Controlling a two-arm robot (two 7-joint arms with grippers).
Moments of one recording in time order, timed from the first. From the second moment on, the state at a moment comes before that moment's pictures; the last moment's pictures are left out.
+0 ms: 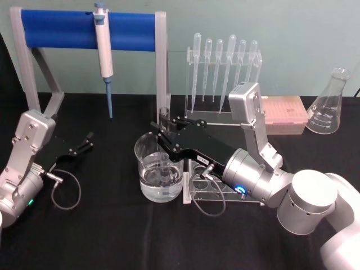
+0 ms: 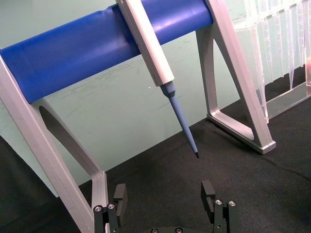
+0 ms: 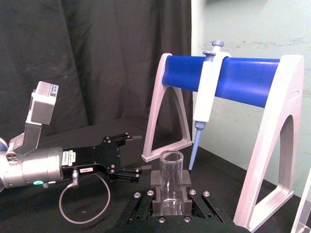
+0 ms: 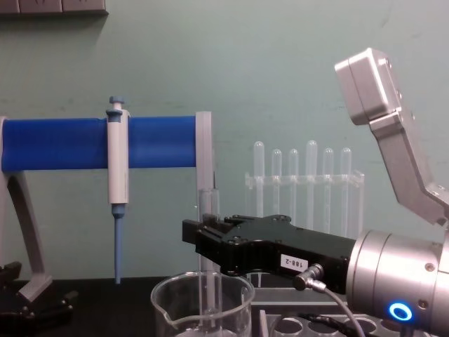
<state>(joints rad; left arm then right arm) -0.20 0.60 0.45 -1.41 -0.25 -0.12 0.03 0.33 0.29 -0.53 -1.47 0.39 -0.01 0.46</state>
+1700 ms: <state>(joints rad) -0.20 0.60 0.45 -1.41 -0.25 -0.12 0.03 0.33 0.29 -0.53 -1.47 0.39 -0.01 0.46</state>
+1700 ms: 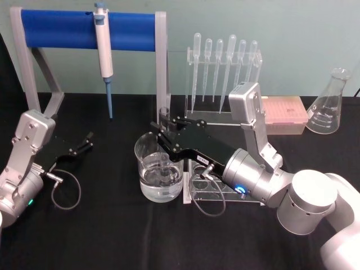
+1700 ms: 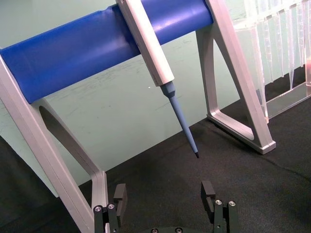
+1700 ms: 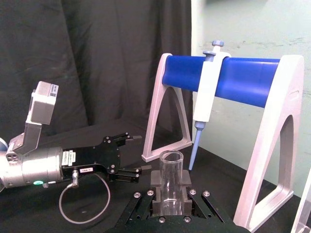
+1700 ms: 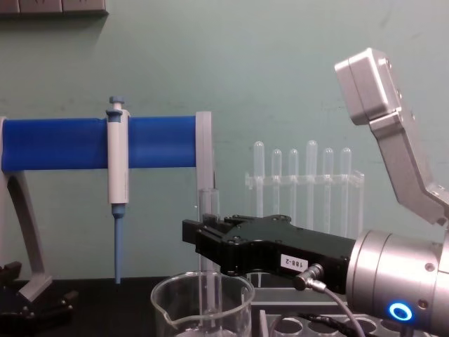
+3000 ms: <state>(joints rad) -0.20 0.60 0.45 -1.41 -0.25 -0.12 0.03 0.33 0.29 -0.53 -1.47 0.39 -0.01 0.46</state>
